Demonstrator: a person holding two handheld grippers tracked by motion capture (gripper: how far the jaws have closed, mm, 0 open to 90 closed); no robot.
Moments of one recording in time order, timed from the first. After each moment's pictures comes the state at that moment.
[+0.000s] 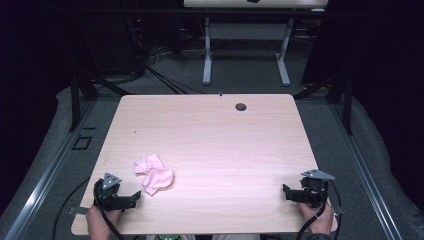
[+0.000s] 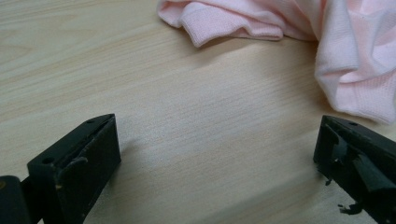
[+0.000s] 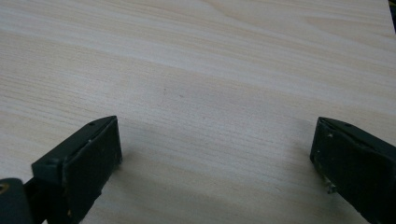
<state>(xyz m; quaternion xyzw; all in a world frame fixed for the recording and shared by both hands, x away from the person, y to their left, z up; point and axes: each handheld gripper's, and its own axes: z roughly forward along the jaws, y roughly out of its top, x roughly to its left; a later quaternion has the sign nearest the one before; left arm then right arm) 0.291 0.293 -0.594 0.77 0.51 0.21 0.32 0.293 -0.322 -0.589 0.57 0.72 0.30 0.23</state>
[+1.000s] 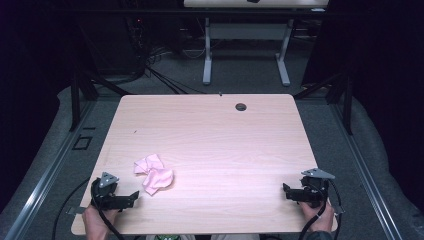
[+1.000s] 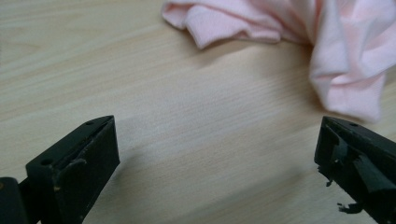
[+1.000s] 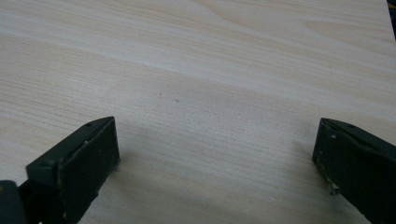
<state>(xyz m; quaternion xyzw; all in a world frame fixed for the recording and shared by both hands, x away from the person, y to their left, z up) 0.290 0.300 -0.582 0.77 0.51 0.20 0.33 0.297 -0.324 -0.590 0.57 0.73 0.30 0.24</state>
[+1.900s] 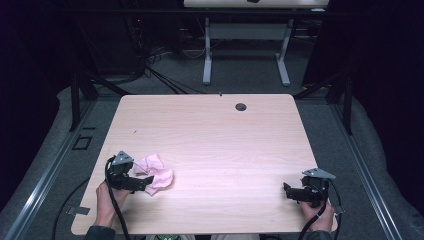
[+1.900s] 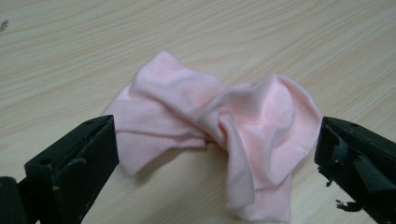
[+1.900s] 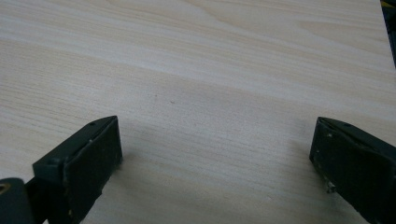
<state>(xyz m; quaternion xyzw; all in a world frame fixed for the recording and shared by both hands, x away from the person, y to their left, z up) 0.340 0.258 -0.542 0.81 0.44 0.15 0.36 0.297 -0.325 -0.590 0.57 0.72 0.31 0.24</state>
